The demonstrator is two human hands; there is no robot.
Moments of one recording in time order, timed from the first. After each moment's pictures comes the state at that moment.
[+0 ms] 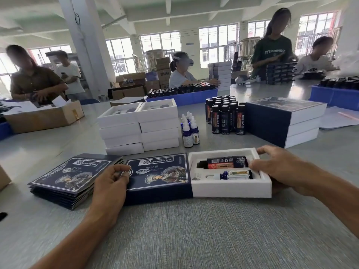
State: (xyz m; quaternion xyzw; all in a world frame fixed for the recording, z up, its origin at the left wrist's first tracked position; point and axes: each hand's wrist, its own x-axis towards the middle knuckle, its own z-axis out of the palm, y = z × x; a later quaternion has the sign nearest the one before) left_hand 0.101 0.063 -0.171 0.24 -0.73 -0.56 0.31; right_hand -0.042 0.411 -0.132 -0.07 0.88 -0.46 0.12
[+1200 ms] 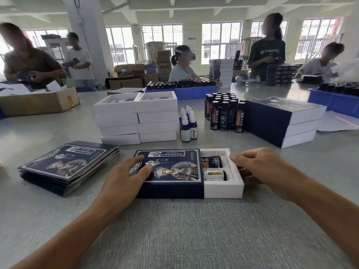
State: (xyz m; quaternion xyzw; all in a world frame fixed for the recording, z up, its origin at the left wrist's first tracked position) left_hand 0.108 0.095 -0.163 0.20 -0.88 -0.38 0.22; right_hand -0.024 0.386 -0.139 -0.16 0.83 -0.52 0.11
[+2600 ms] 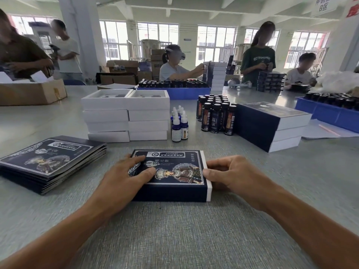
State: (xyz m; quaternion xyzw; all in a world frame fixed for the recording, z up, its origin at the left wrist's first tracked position) left_hand 0.102 0.109 -0.166 0.16 -0.89 -0.39 0.19; right_hand -0.005 0.368 -0.144 -0.23 0.78 -0.56 0.18
